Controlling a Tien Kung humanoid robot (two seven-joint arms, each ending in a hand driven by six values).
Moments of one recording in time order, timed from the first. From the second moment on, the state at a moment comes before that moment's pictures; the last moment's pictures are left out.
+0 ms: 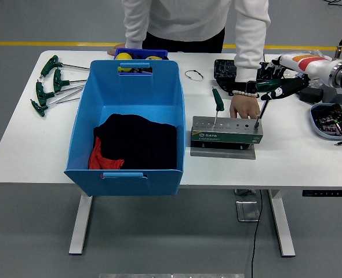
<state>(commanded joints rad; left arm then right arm) -0.07 0.11 -0.09 -0.18 -0.21 0.40 0.00 1.06 -0.44 0.54 0.71 -1.75 0.20 0.21</state>
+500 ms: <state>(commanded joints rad) -0.08 0.11 -0.08 -0.18 -0.23 0.40 -0.01 1.06 -0.43 0.53 0.67 -1.66 0.21 0.15</state>
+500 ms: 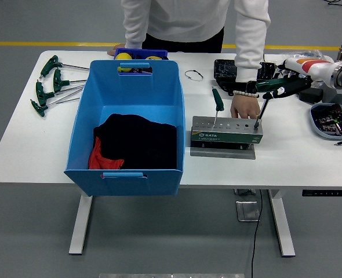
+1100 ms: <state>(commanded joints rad) -0.07 0.11 -0.08 -0.18 -0.23 0.40 -0.01 1.04 -0.44 0.51 0.73 -1.59 0.18 0.12</state>
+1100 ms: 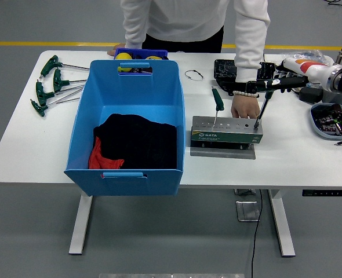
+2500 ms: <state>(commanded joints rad) -0.08 0.11 -0.09 -0.18 -0.21 0.40 0.00 1.04 -0.43 0.41 0.73 -1.83 0.15 0.12</state>
